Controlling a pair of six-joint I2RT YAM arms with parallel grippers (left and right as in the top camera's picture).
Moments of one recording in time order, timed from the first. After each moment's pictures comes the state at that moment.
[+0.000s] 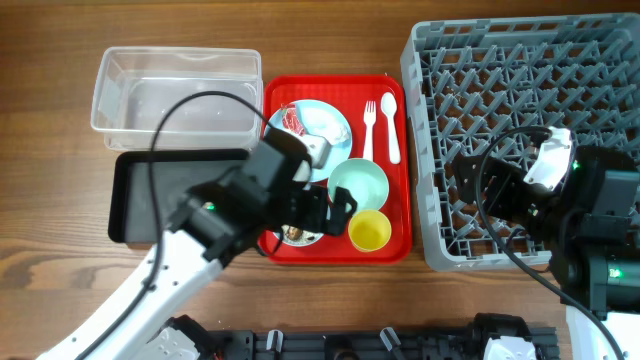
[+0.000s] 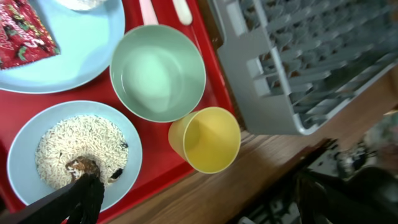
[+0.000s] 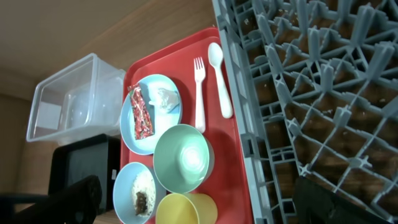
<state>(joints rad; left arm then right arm) -0.69 1.24 1.10 -0.81 0.25 -0.46 -0.10 0.86 1.02 -0.96 -0.40 0.36</state>
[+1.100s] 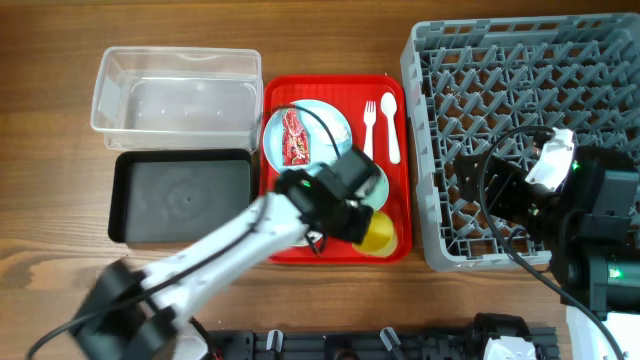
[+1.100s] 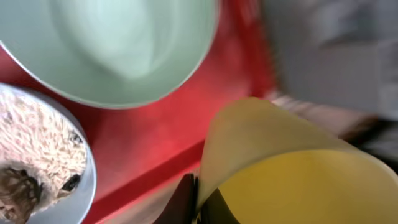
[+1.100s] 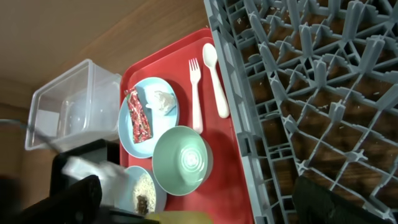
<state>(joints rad) -0.83 1.57 1.15 -0.79 0.26 -0.48 -0.10 0.86 1.02 -0.96 -0.38 0.40</state>
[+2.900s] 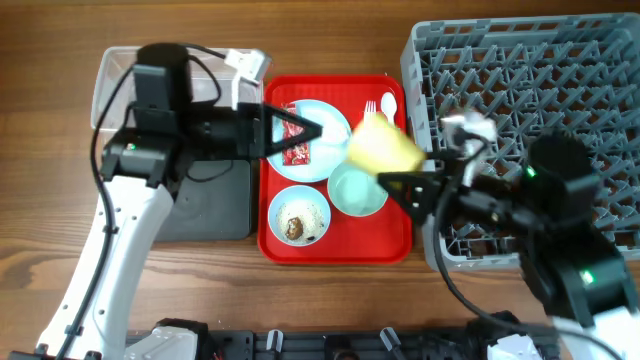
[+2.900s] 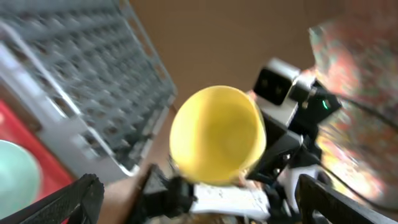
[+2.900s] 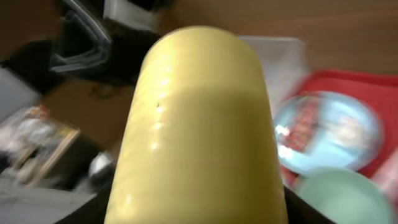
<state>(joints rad) -0.16 1.36 1.21 -0.43 1.35 -0.53 0.25 0.86 1.03 -0.62 -0.73 0.32</state>
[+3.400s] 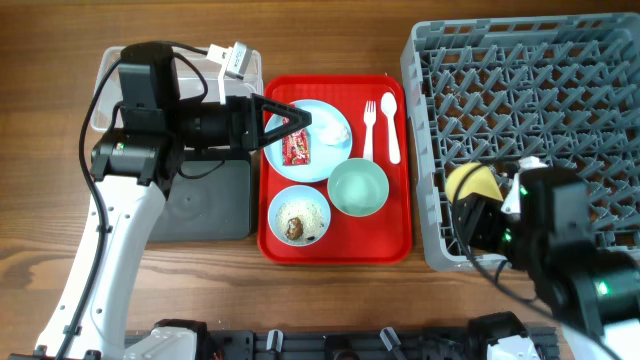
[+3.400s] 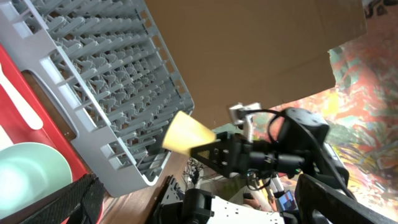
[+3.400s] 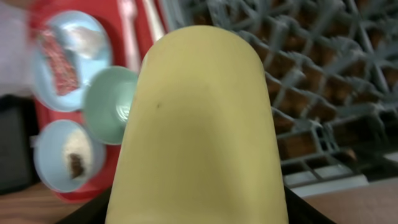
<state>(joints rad) -0.11 1.36 1.21 -0.44 1.28 -0.52 0.19 0.87 1.06 -1.24 -0.01 0.50</state>
